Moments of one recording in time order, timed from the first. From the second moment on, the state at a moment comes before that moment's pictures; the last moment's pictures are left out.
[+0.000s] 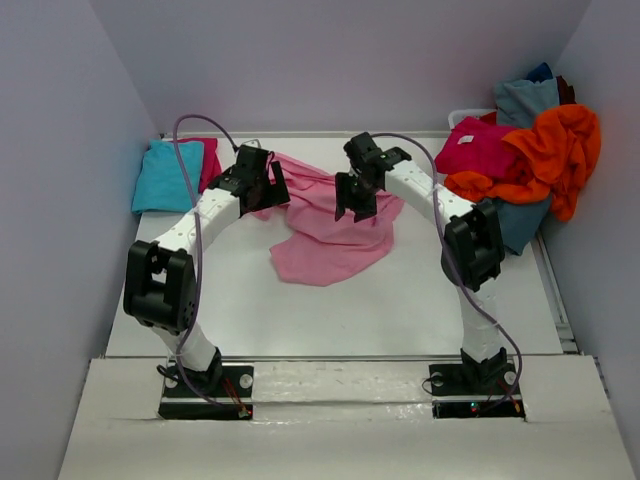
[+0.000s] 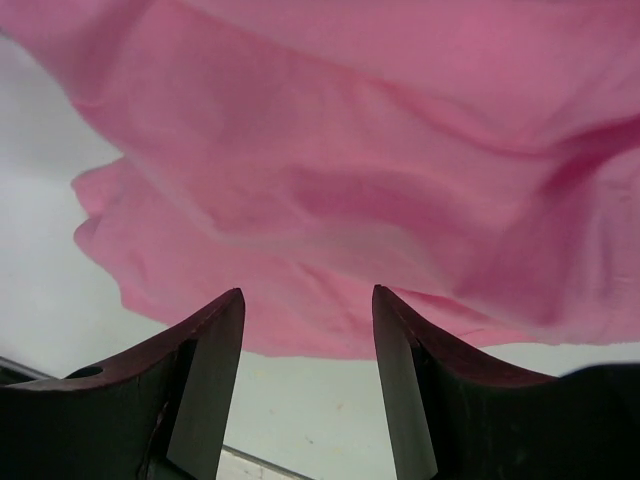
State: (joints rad) left arm -0.33 1.66 1.31 -0.47 -0.17 -0.51; right arm 0.52 2.12 1.92 -0.93 -0.14 0.51
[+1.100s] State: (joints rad) left arm -0.33 1.96 1.44 -0.46 -0.13 -0.52; right arm 0.60 2.12 1.65 -0.85 -0.27 0.54
